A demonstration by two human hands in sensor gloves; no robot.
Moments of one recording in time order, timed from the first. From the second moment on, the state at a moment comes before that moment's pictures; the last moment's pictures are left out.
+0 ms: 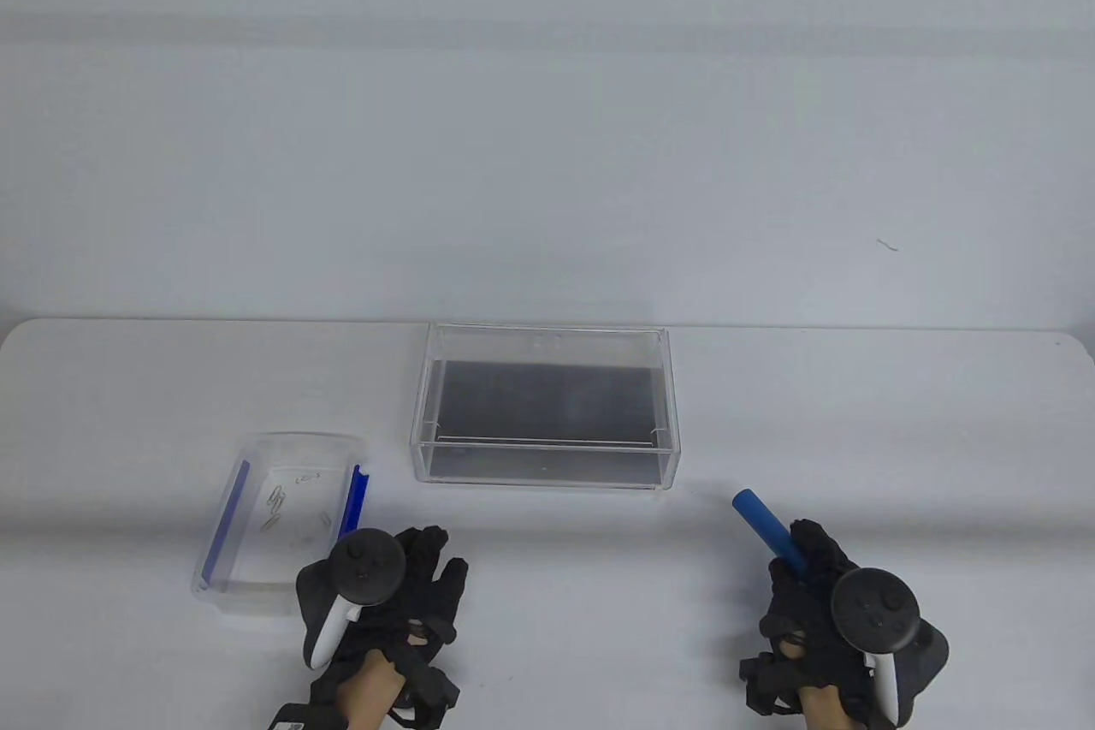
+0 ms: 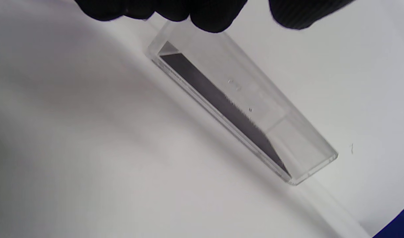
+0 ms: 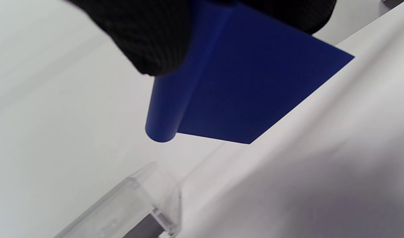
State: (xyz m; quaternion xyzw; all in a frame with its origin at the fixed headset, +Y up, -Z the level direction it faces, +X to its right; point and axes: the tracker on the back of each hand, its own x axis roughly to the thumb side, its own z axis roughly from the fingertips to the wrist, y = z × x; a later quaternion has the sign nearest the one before) left_hand -0.187 -0.748 -0.344 -0.07 -0.01 0.36 0.93; right_hand 0.270 -0.722 -0.312 -0.18 -0.15 0.91 0.35
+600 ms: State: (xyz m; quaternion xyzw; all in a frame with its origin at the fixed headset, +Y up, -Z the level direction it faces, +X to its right) left_hand -0.171 -0.766 -0.345 -0.13 -0.02 0.31 0.94; right_hand 0.277 -0.751 -0.328 -0.19 -0.06 0.96 0.17
